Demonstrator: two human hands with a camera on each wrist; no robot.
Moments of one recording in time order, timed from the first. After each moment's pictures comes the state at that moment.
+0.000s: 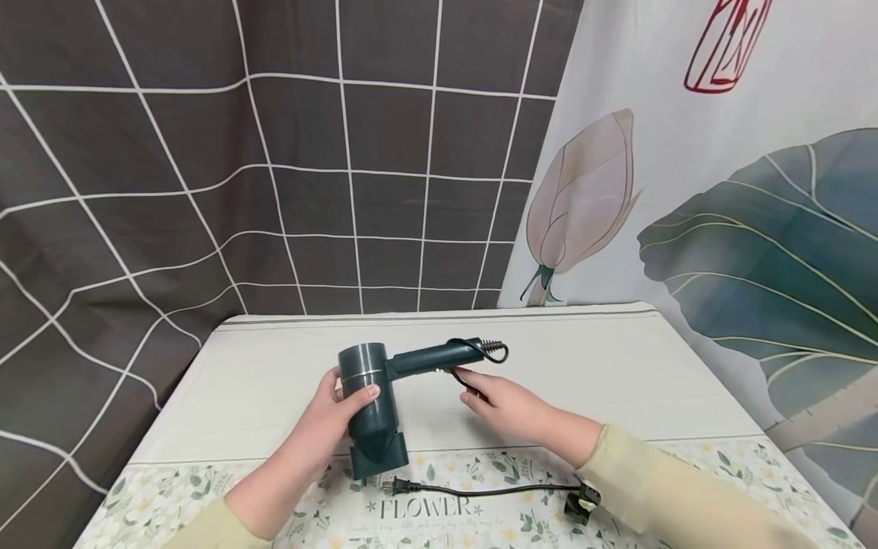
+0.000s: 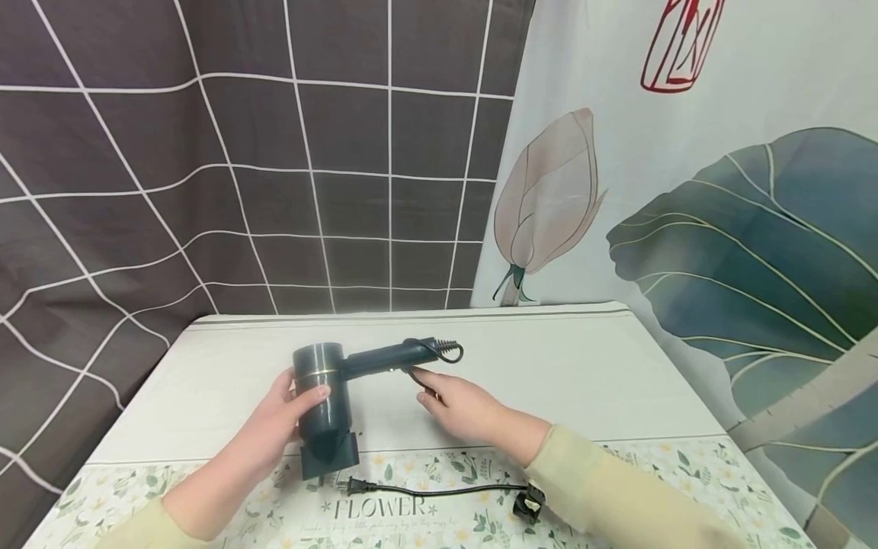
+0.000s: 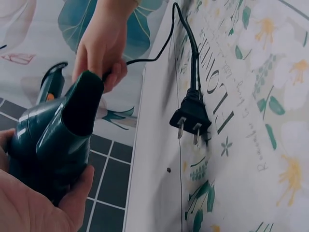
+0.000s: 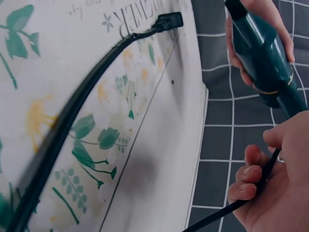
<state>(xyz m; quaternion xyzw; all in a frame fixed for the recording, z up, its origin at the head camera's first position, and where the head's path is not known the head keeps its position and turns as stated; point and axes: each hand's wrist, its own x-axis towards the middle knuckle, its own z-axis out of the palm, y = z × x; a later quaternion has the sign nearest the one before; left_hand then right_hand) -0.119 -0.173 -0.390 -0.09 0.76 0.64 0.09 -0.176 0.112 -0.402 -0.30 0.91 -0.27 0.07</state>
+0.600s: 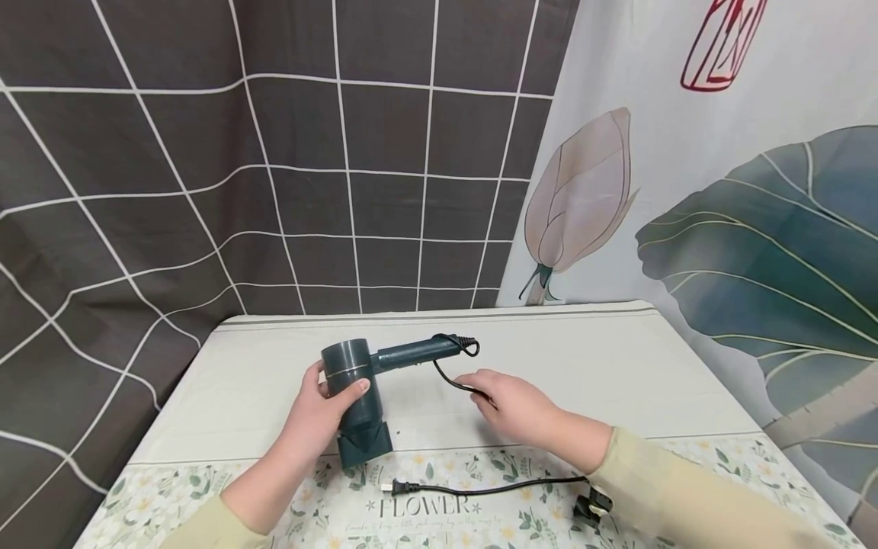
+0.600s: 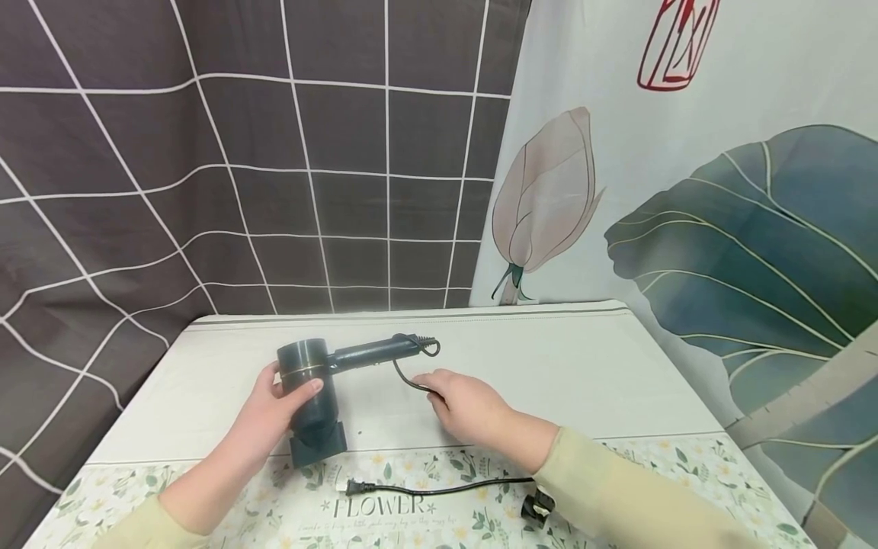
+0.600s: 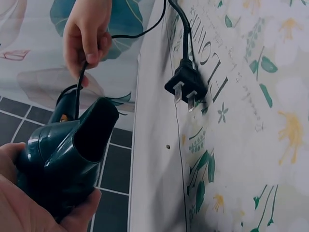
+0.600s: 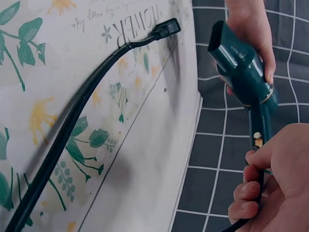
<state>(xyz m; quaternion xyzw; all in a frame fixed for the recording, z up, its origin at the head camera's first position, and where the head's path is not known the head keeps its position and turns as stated) -0.125 -0.182 -0.389 -0.12 0.80 0.58 0.05 -0.164 0.118 -0.393 -0.34 0.92 -0.19 -0.02</state>
